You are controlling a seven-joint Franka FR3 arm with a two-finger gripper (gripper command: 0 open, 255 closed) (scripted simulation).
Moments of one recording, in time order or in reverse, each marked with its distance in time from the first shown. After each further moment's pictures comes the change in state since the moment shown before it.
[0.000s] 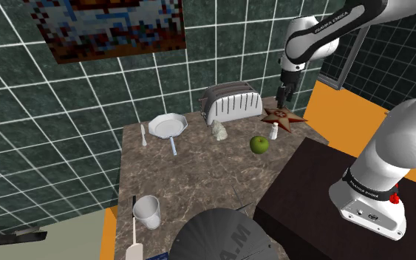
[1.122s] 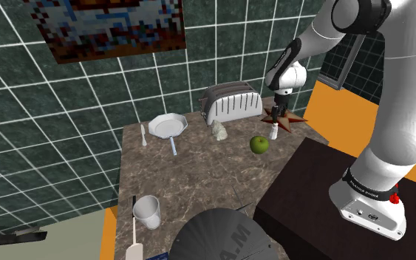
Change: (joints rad) arm -0.128 0.711 -0.043 0.316 0.317 0.294 -0.385
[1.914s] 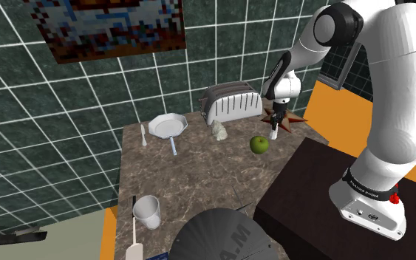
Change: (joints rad) arm -0.066 0.176 0.057 0.088 0.074 0.075 -0.065
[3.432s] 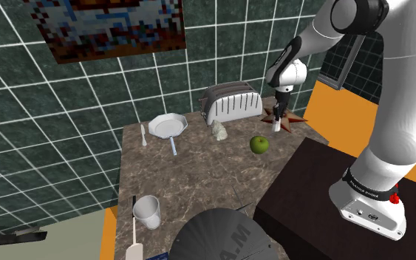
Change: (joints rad) arm 0.051 -0.165 -0.067 -0.043 -0.080 -0.117 0.054
